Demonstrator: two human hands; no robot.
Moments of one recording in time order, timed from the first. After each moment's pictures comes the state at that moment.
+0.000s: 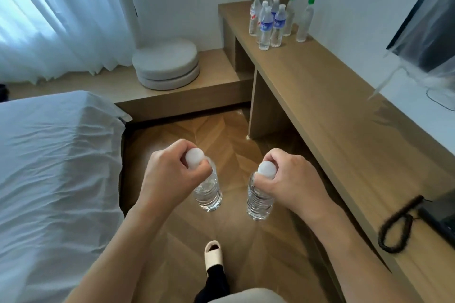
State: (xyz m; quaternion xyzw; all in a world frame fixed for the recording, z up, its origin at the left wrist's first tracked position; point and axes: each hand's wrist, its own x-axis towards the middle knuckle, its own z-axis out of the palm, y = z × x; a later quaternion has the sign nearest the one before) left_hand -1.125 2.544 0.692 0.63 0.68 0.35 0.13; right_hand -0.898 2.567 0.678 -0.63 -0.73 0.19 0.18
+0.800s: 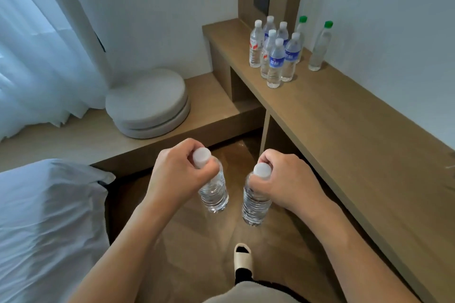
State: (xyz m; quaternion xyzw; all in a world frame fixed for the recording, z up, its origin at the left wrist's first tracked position) left_hand -1.233 2.963 0.698 0.68 0.63 0.33 0.18; right_hand -1.021 2.956 0.673 -0.66 -0.69 0.21 0.18
